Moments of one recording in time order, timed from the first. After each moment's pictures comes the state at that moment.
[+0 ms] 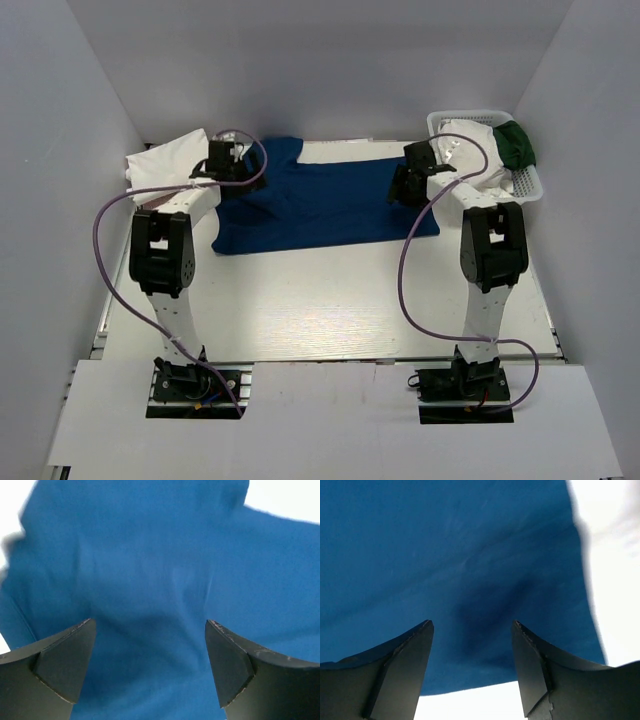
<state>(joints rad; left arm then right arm) -0.13 2.01 1.53 -0.21 0.06 -0.38 0.24 2.03 1.56 -0.51 0.13 0.45</state>
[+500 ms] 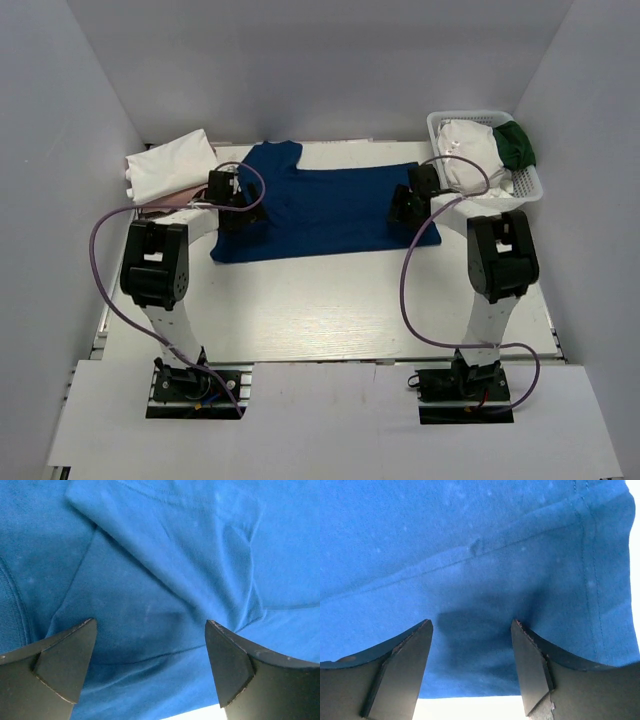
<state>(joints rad) -0.14 1.90 1.19 -0.15 0.11 -0.45 0.24 1.97 1.31 -0.32 0.02 0.44</state>
